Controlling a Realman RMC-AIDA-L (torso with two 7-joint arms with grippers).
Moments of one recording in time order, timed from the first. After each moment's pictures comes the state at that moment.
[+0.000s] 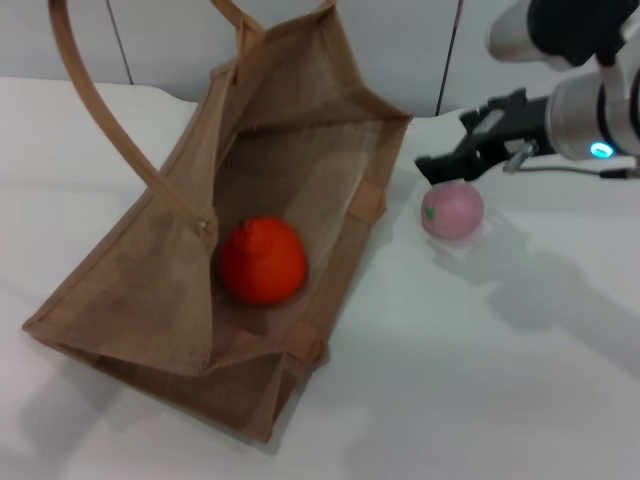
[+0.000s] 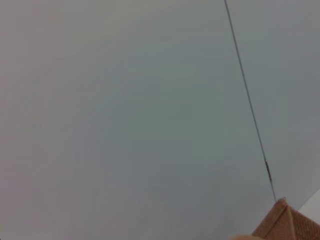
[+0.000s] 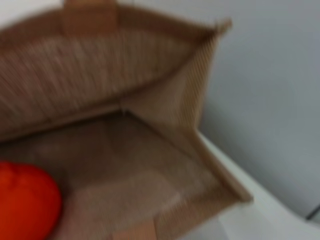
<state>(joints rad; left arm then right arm) -0.40 -2.04 0.89 1.91 -0.93 -1.38 0.93 0.67 2.02 -1.58 -1.26 0.68 1.00 -0.62</state>
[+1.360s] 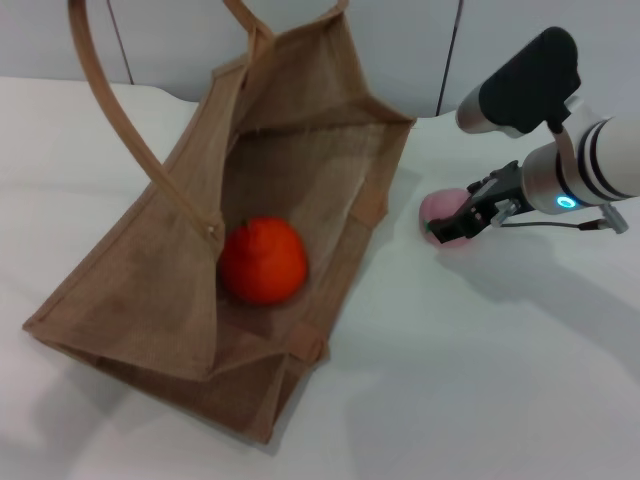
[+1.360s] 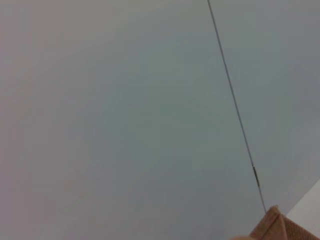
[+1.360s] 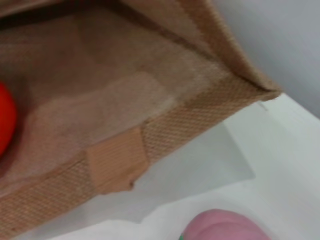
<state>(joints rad) -0.43 -2.04 0.90 1.90 -0.93 -1.40 0.93 0.88 2.02 -1.64 -0.68 0.76 0.79 -0.67</state>
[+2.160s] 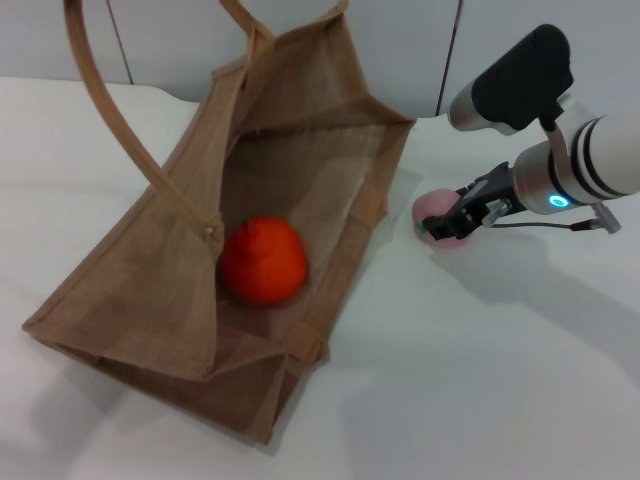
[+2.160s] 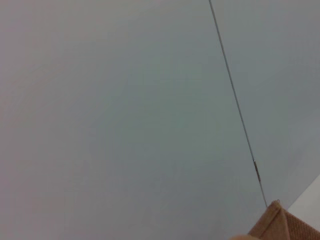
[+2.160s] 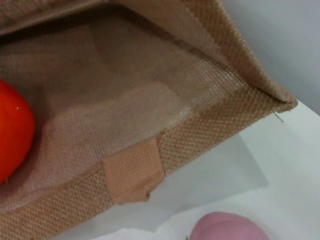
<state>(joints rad) -0.42 -2.04 0.90 1.91 -0.92 -1.40 0.93 0.88 2.02 -1.65 -0.70 0.78 0.82 -0.66</state>
